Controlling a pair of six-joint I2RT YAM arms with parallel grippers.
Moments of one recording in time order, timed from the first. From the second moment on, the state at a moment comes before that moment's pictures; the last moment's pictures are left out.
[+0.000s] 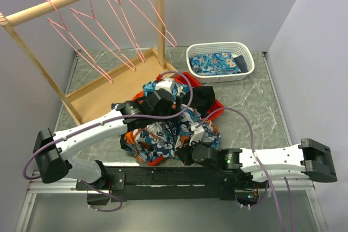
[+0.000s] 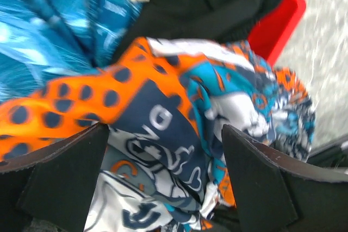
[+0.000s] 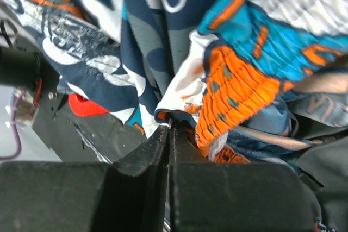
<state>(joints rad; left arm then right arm) -0.99 1.34 1.18 -0.56 -0.37 -0.63 1.41 0.99 0.40 0.04 0.46 0.84</state>
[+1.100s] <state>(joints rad) -1.13 1.77 1.71 -0.71 -0.44 -0.47 1.15 0.43 0.41 -0.86 0.76 1.43</state>
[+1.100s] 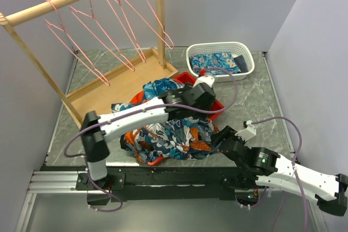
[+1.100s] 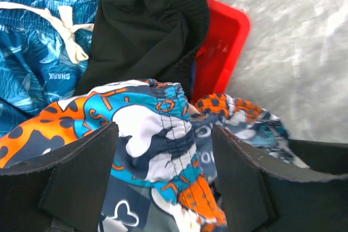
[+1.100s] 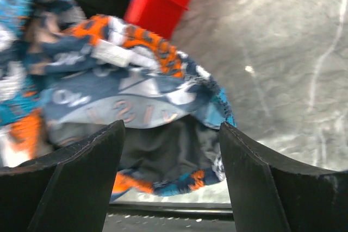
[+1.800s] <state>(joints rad) -1.19 2.14 2.02 -0.96 -0.68 -0.33 1.07 0.46 0.37 -0.76 0.65 1.32</state>
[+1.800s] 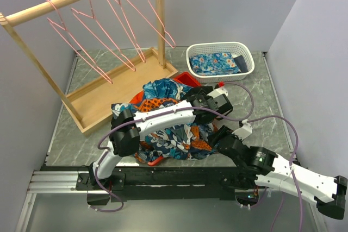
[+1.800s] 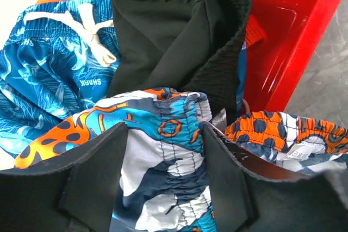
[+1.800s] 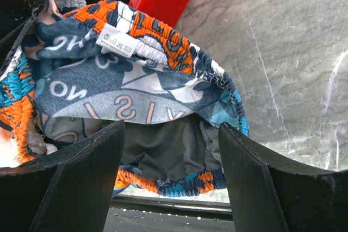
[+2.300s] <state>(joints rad) -1.14 2.13 1.97 -0.97 -0.76 -0.37 1.06 0.45 0.38 -0.76 0.65 1.31</state>
